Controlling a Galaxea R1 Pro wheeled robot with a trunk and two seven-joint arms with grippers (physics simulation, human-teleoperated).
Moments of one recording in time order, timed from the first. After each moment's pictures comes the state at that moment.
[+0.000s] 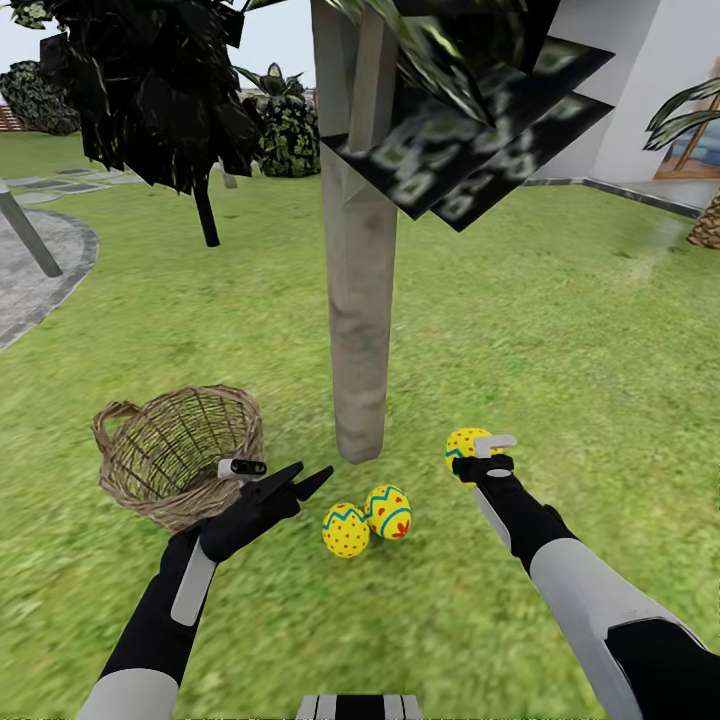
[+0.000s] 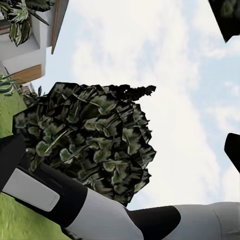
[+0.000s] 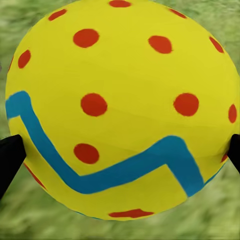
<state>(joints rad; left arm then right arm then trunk) -0.49 -0.10 0.17 -1.12 0.55 0.85 -1.44 -0.89 -0.04 0.19 -0.53 -0.06 0.25 -0.21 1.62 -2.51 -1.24</state>
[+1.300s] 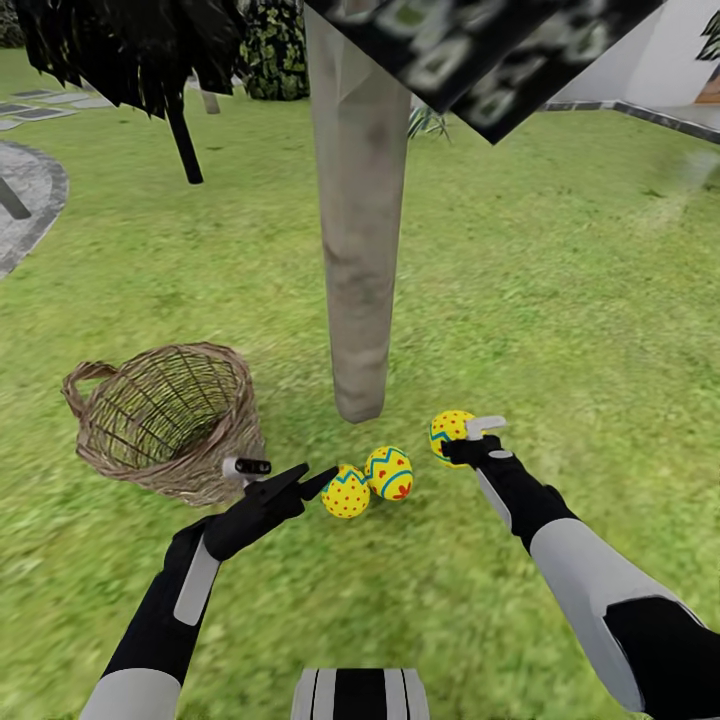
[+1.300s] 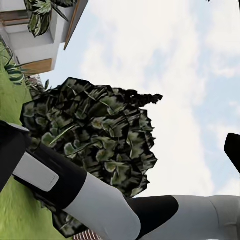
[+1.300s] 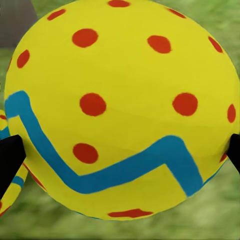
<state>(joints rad) -0.49 -0.10 0.15 -1.14 0.55 0.85 -1.44 -0.95 -0.05 0.19 -0.53 -0.05 0.24 -0.05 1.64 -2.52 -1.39</state>
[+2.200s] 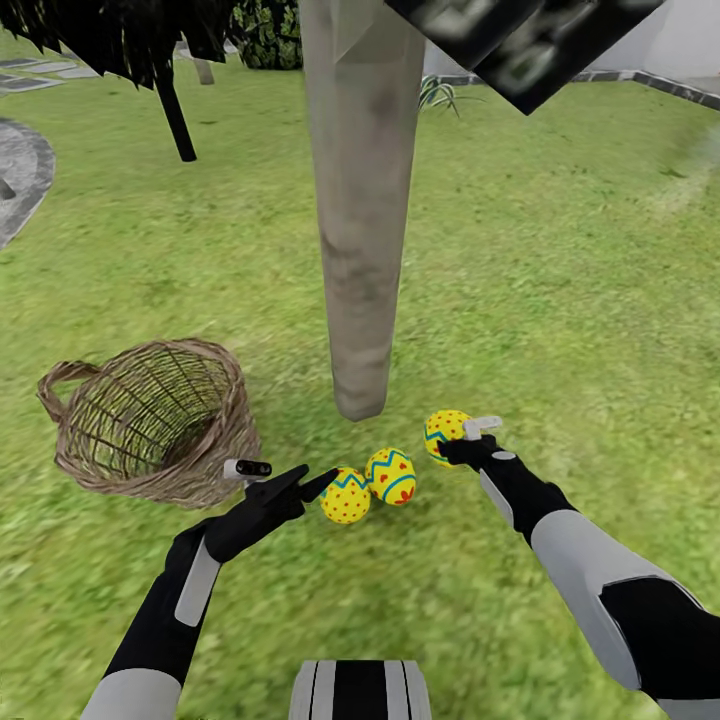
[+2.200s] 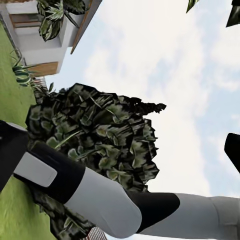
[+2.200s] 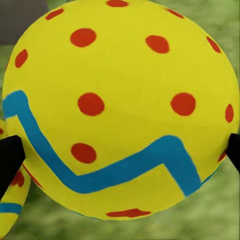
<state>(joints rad) -0.49 -0.10 0.15 -1.12 0.55 0.85 -1.44 -1.00 -0.05 0.20 -0.40 -0.05 0.14 0.04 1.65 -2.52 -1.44</state>
